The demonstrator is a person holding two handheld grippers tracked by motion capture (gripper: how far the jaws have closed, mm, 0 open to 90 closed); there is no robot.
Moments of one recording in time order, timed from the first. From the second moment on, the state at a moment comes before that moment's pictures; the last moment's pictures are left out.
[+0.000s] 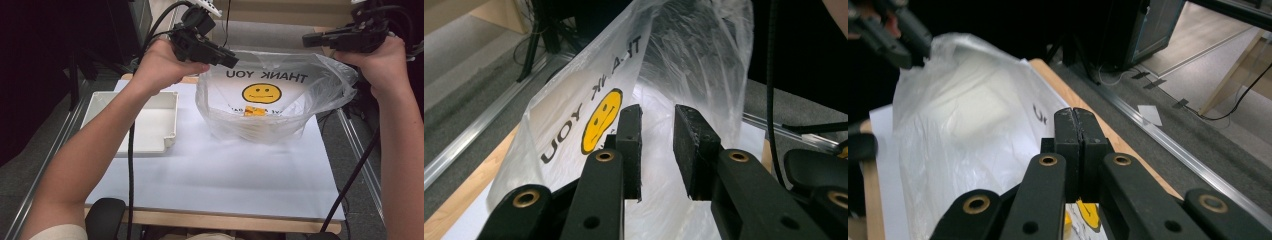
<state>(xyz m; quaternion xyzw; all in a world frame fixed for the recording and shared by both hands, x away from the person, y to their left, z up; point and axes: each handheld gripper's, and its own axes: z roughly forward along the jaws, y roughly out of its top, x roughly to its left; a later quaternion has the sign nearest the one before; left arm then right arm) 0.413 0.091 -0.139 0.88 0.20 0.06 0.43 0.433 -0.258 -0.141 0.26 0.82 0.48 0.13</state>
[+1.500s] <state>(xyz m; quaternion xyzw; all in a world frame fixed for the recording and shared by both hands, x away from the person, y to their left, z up) 0.454 0.058 -0.208 0.86 0.32 0.17 0.37 0.438 -0.237 -0.214 0.34 0.84 0.39 0.18</state>
